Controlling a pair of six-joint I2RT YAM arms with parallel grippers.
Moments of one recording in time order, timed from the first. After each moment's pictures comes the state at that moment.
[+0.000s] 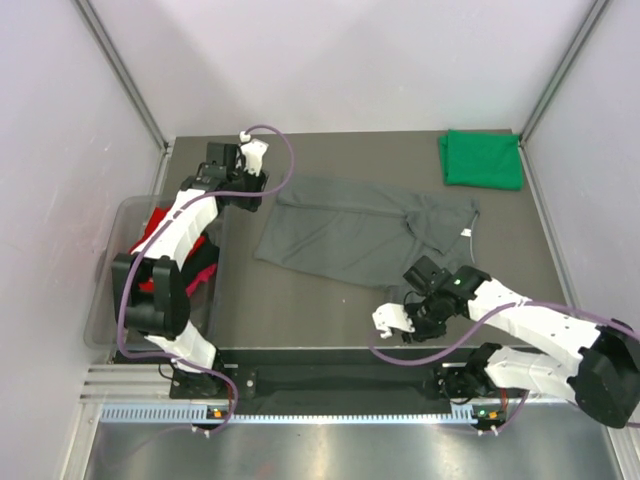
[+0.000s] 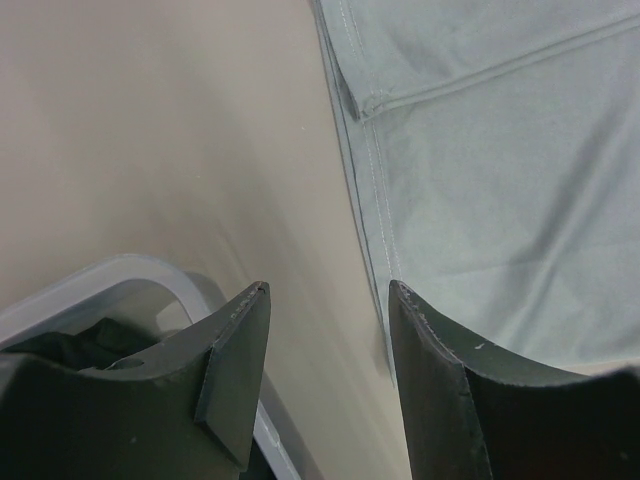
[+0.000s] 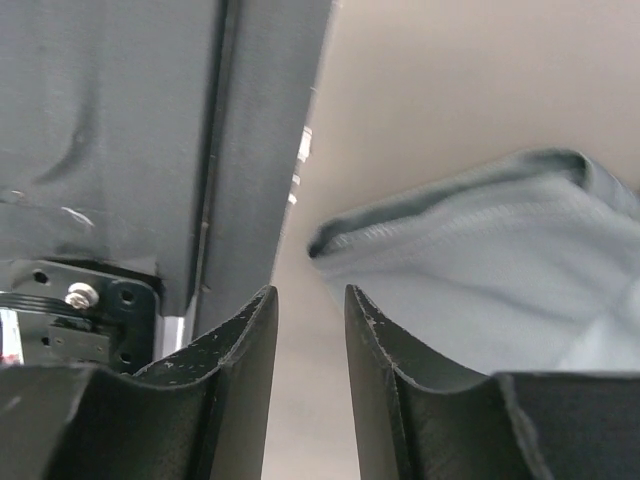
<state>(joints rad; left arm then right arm) -0.15 1.62 1.33 -0.48 0.12 0.26 0.76 1.06 0.64 -0.95 -0.35 -1.02</state>
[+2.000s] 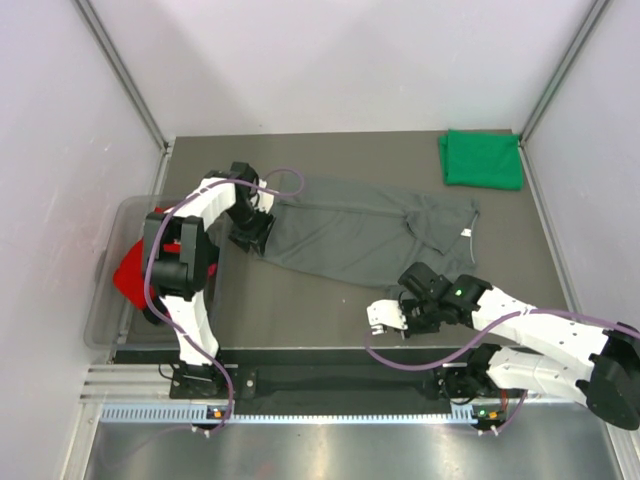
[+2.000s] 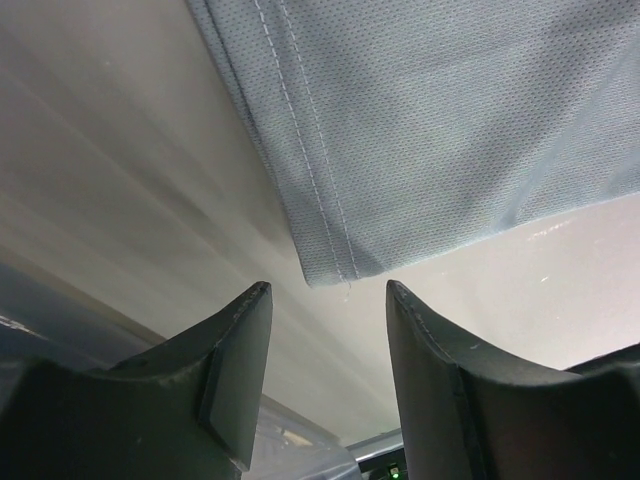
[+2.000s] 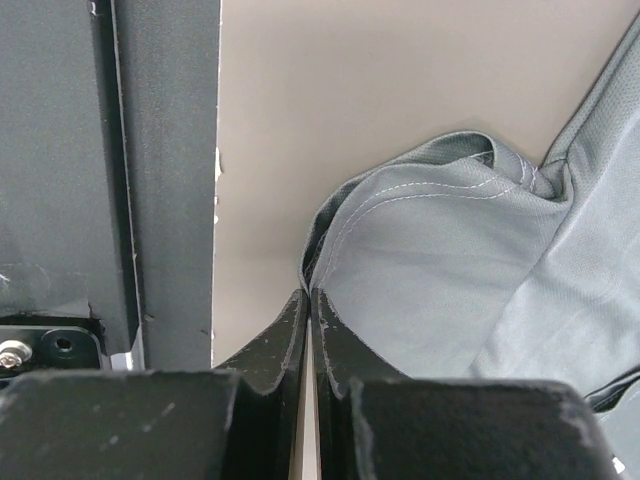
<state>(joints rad) -0.15 1.94 1.45 -0.97 0.19 0.27 0.87 1.02 0.61 -0.81 -0.17 -0.85</state>
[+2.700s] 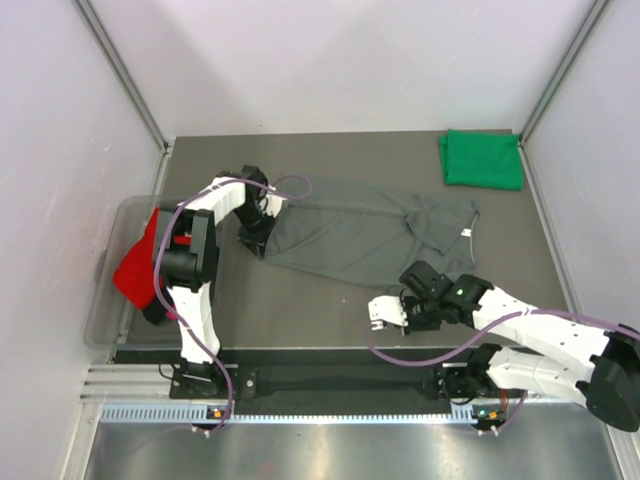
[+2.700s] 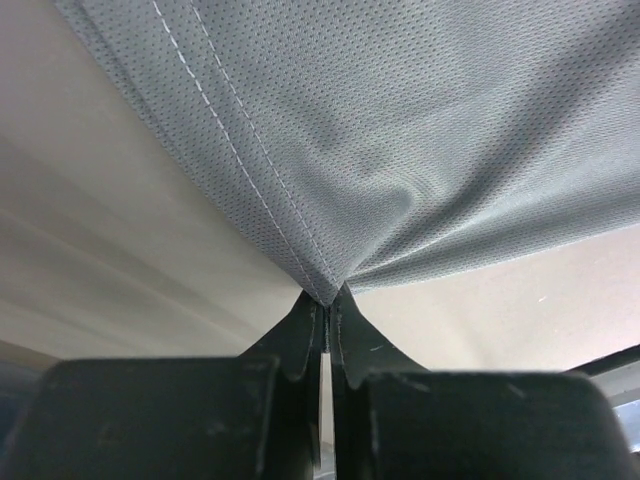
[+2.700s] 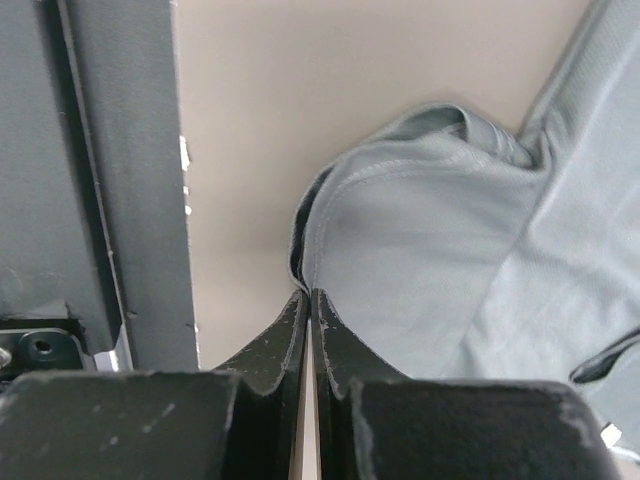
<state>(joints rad) -0.18 2.04 1.49 -0.99 0.21 0.27 0.86 1.02 0.61 -0.80 -0.12 -0.82</state>
